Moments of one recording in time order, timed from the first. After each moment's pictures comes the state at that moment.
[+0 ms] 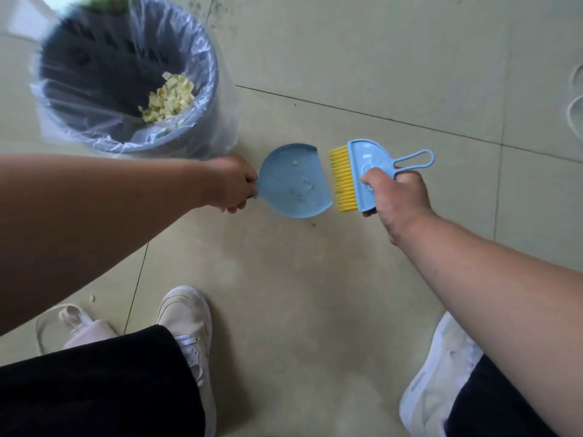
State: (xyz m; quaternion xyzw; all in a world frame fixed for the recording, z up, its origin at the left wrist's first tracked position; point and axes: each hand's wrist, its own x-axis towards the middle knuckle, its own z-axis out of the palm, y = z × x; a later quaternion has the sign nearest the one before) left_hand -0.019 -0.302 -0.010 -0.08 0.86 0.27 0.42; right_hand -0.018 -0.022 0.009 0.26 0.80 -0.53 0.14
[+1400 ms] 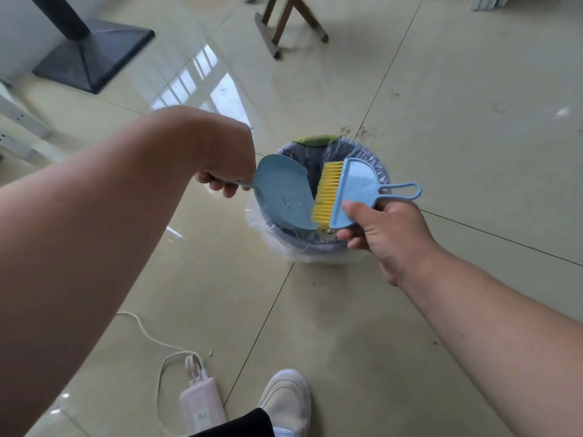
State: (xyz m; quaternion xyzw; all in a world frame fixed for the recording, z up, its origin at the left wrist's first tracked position) left_hand -0.048 -0.522 0.202 -0.23 0.91 0.07 0.33; right_hand -0.055 -0.281 0.087 0.07 0.69 -0.67 0.27
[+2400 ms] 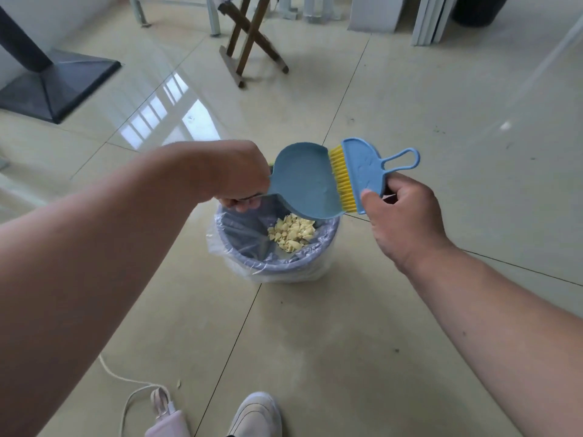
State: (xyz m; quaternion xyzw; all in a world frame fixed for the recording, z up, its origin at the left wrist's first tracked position) left_hand -0.078 -0.455 0.203 -0.20 0.91 0.24 0.28; right_hand -0.102 -0.209 0.123 -0.04 0.86 -0.50 0.03
